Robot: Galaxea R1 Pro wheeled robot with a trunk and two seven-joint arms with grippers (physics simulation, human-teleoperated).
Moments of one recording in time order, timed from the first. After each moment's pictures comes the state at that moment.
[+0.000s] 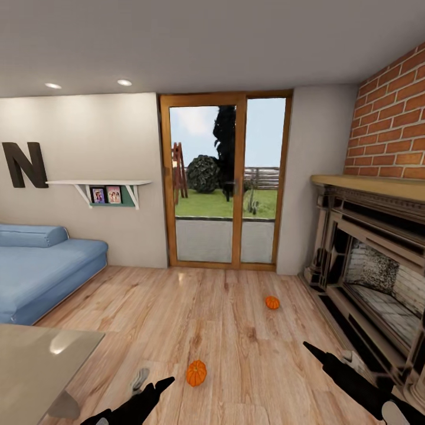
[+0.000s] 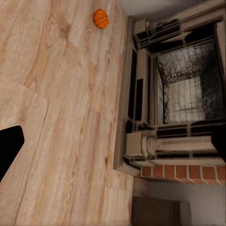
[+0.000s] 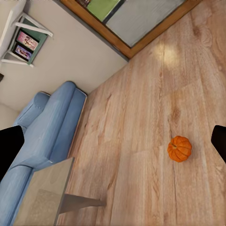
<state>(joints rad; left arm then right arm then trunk) -0.42 0.09 -0.14 -0.26 0.84 0.28 -0.66 -0.22 -0.32 -0.11 -0.82 -0.84 0.36 0.63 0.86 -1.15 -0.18</state>
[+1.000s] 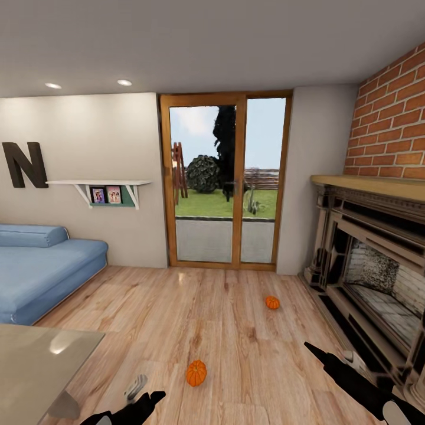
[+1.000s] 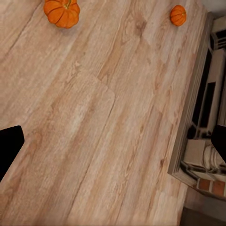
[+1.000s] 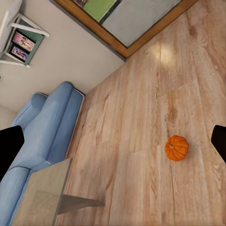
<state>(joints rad) -0.42 0.08 -0.14 -0.27 0.84 0.30 -0.31 -0.22 -0.33 -0.11 -0.82 -0.84 0.37 0.61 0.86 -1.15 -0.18</state>
